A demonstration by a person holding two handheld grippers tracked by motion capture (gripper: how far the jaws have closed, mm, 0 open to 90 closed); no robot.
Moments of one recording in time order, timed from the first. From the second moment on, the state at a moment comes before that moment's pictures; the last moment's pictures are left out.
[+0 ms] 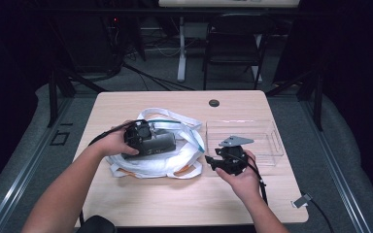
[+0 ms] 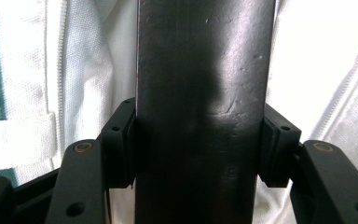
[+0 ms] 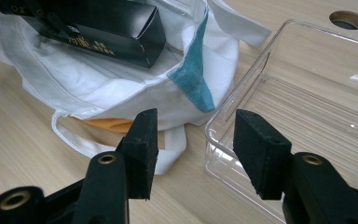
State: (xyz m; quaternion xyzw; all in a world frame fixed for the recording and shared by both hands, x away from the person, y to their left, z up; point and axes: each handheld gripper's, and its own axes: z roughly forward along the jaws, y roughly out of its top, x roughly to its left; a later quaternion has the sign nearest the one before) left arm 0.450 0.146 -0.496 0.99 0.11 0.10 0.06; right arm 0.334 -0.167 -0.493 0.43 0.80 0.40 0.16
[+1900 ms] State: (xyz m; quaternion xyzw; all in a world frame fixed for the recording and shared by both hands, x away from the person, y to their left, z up) left arm 0.425 0.149 -0.424 0.98 0.11 0.12 0.08; right arm 0.338 -0.157 -0.493 0.37 0.83 0.38 0.17
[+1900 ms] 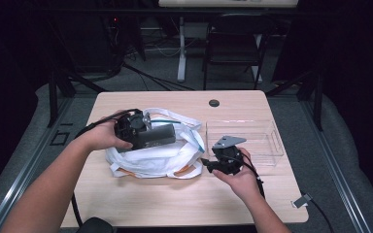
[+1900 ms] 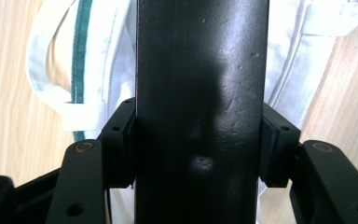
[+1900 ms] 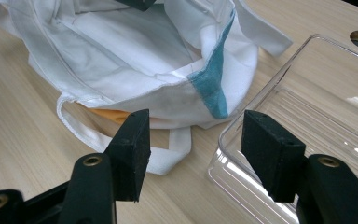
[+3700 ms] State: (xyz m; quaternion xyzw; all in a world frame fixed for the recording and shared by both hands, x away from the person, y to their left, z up) left arm 0.430 0.093 -0.399 0.98 0.05 0.13 0.11; right arm 0.382 -0.151 -0.427 0.29 0.90 0.31 0.14
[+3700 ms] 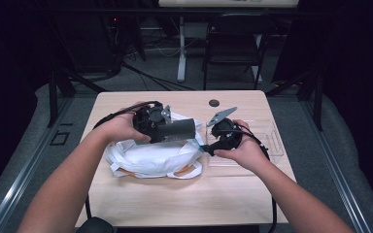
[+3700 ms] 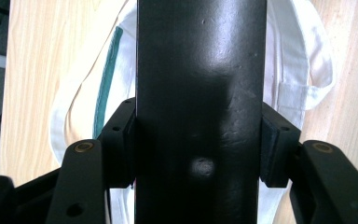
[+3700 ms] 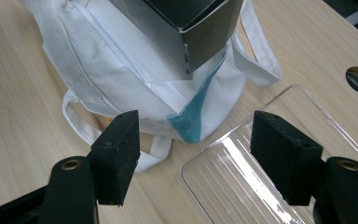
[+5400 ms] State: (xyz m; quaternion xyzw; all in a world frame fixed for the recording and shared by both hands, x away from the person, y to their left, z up) left arm 0.416 0.025 -0.389 0.98 -0.03 0.12 0.13; right arm 0.393 -0.162 -0.401 0.18 0.93 0.28 0.17
